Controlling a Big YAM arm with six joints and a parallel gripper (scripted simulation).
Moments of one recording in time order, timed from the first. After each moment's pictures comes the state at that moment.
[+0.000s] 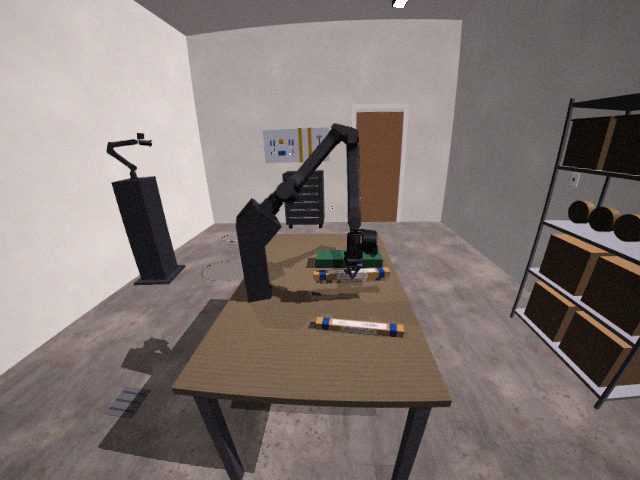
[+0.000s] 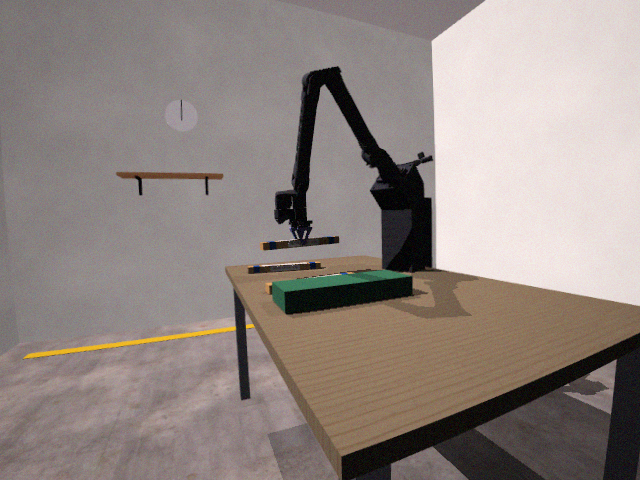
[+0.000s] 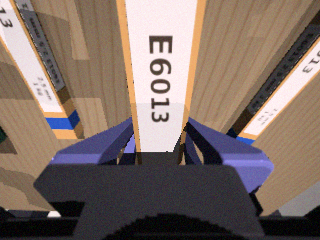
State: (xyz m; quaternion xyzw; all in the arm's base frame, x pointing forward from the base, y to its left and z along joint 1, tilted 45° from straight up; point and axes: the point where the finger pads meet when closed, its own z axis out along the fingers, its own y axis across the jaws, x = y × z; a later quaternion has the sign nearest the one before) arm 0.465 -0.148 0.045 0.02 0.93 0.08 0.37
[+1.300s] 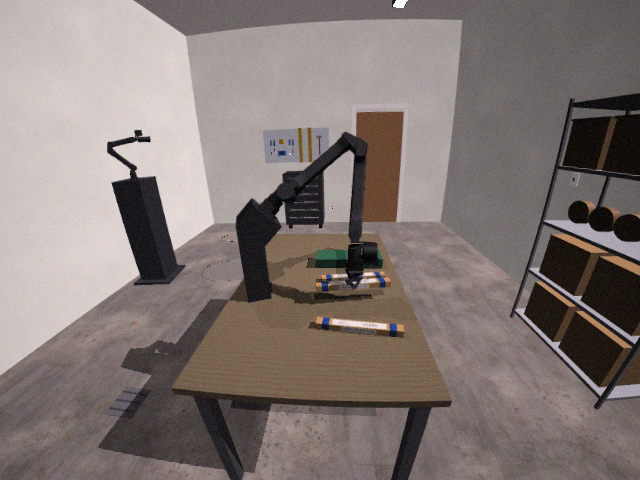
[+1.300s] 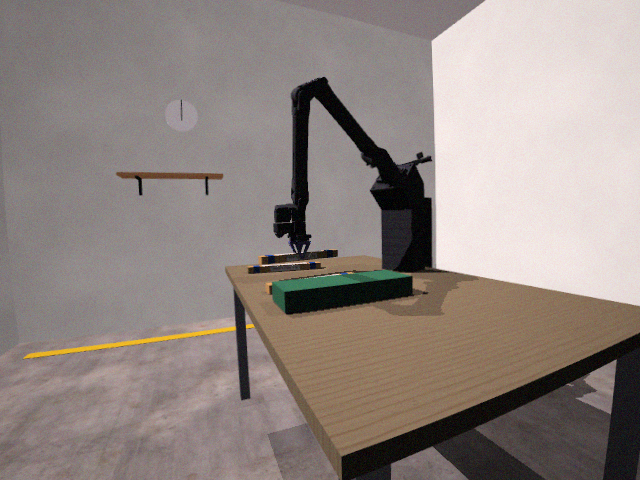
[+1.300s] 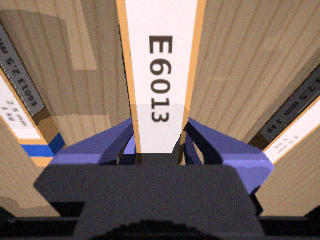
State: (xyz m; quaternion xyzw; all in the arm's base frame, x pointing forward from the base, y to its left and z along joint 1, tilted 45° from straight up) arm 0.511 -0.143 0.010 0.02 0.92 0.07 0.38
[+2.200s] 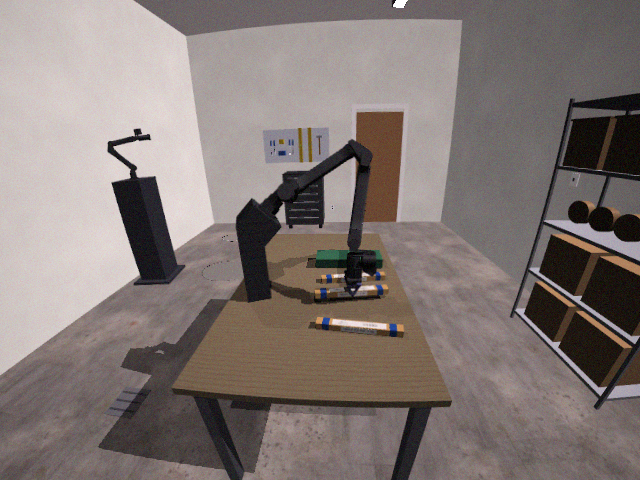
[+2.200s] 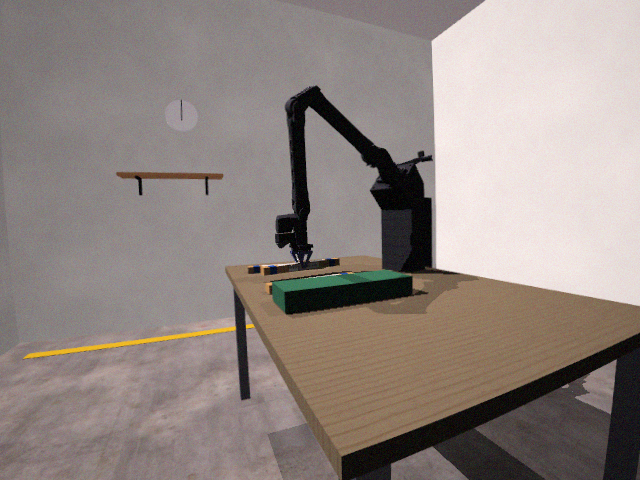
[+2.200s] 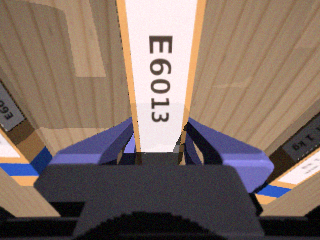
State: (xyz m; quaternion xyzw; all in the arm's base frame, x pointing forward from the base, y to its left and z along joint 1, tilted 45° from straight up) arm 0.535 -0.133 -0.022 0.02 0.93 0.08 0.37
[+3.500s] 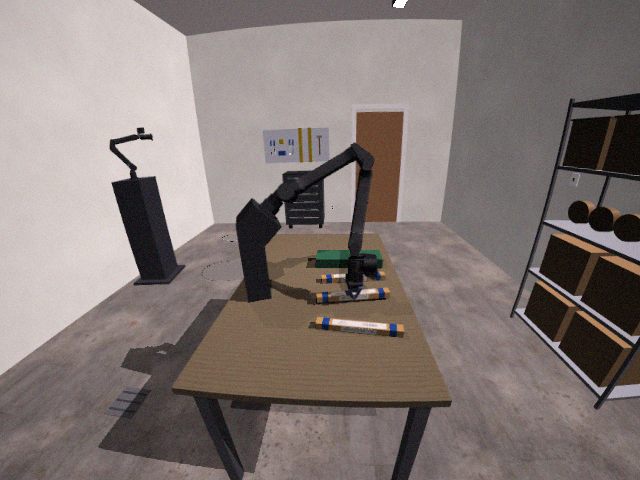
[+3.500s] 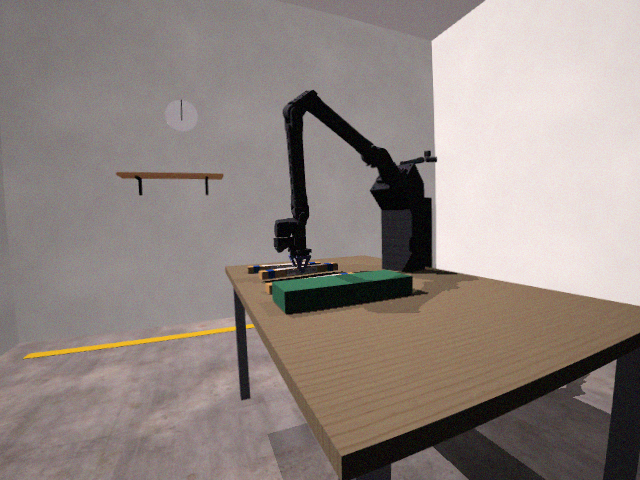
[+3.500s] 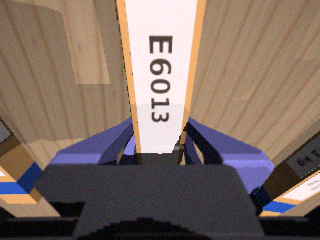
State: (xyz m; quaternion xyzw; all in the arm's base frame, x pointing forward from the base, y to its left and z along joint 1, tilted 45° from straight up) arm 0.553 -0.136 -0.031 0.02 0.92 0.08 0.38
